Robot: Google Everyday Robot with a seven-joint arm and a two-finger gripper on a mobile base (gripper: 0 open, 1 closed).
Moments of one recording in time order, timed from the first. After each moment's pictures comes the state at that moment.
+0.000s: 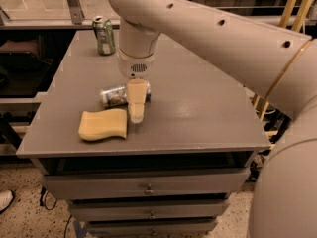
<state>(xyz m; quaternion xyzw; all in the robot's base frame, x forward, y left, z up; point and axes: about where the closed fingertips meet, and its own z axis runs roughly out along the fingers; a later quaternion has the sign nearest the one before) 0.575 0.069 0.840 -0.78 0.61 0.04 0.10</state>
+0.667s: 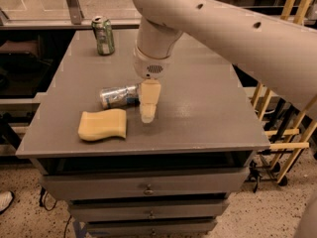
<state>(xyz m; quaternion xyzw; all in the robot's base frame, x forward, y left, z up) 0.572 0.042 0.850 -0.76 0.63 0.04 0.14</state>
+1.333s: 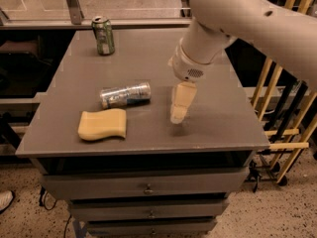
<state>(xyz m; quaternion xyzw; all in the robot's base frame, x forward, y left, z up) 0.570 -0.041 0.856 -0.71 0.68 0.03 0.19</state>
